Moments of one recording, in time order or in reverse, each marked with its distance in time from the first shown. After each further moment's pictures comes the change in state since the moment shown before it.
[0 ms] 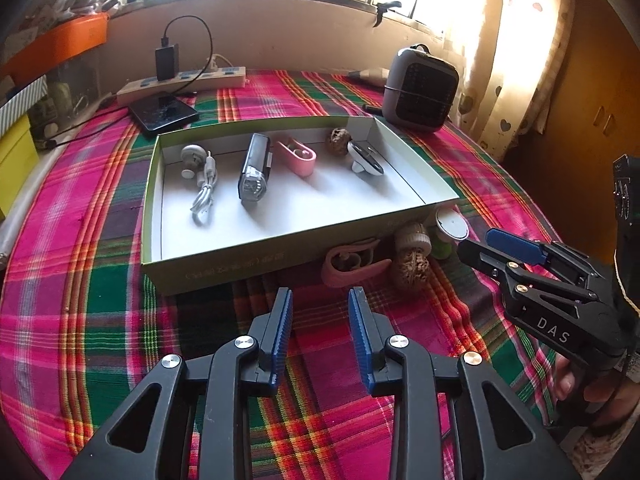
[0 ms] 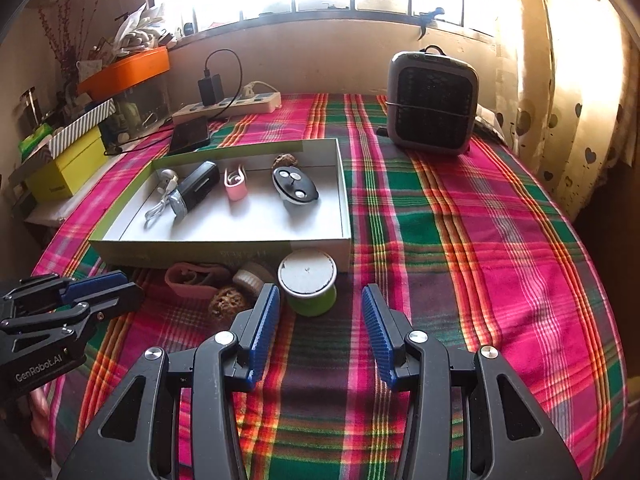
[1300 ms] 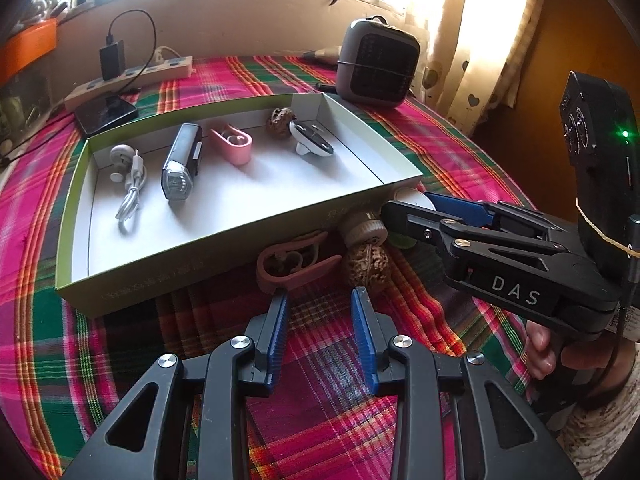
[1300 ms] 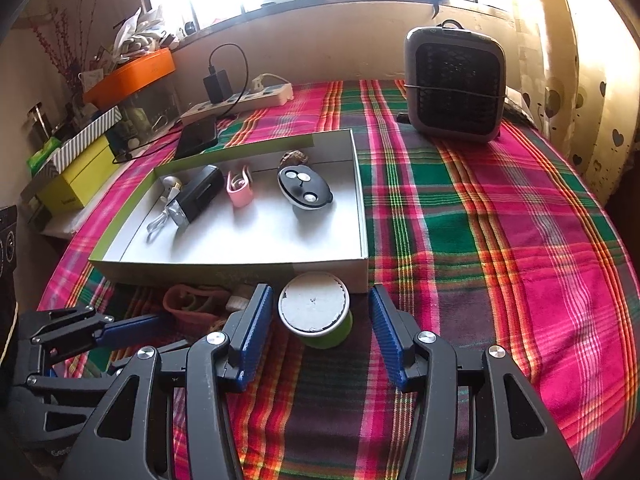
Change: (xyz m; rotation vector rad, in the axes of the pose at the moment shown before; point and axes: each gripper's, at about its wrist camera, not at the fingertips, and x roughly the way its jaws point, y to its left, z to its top) left arm 0.027 -0.026 0.004 0.083 0.058 -0.107; right arm 0.026 -0.007 0.015 0.035 0.030 0.112
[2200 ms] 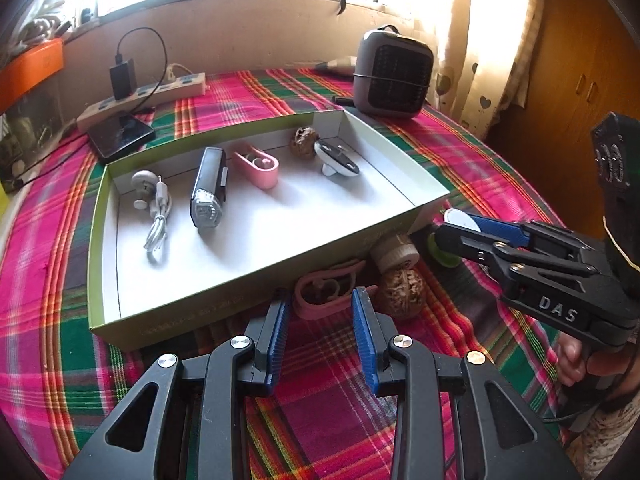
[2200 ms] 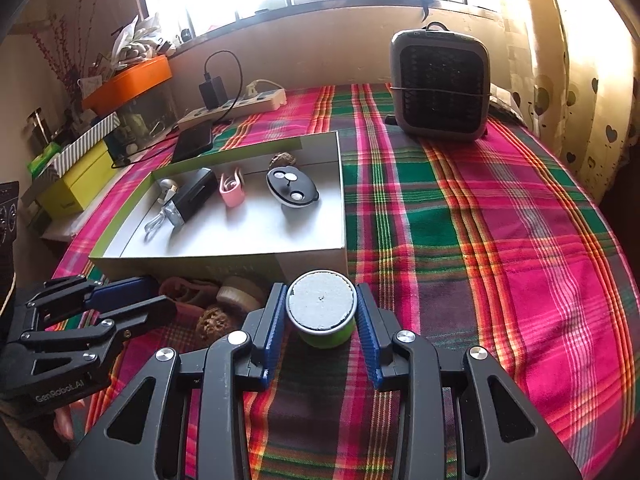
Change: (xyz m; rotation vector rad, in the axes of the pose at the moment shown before) left arm -0.001 0.014 0.010 0.024 -0.032 0.060; right arm -0.009 -0.009 -0.006 0.017 -0.020 -0.005
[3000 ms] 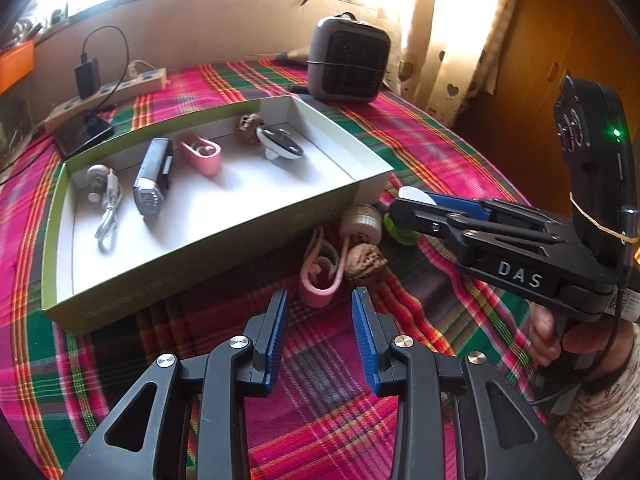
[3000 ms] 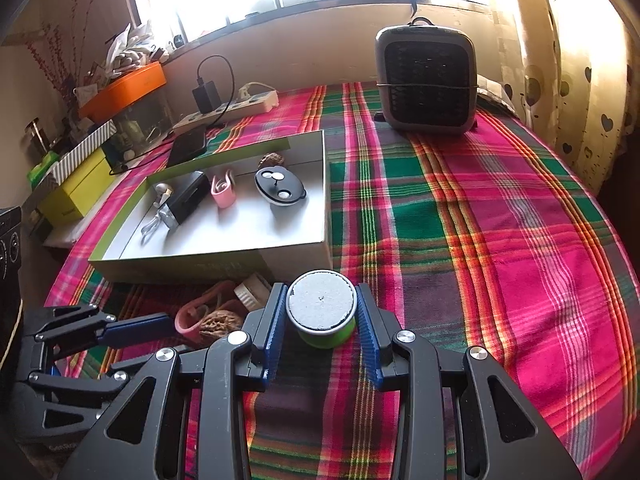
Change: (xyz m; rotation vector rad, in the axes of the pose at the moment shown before) left arm -0.001 -0.026 -0.009 0.050 0.030 -0.085; right arm -0.004 -0.012 -0.003 0.032 -0.002 0.004
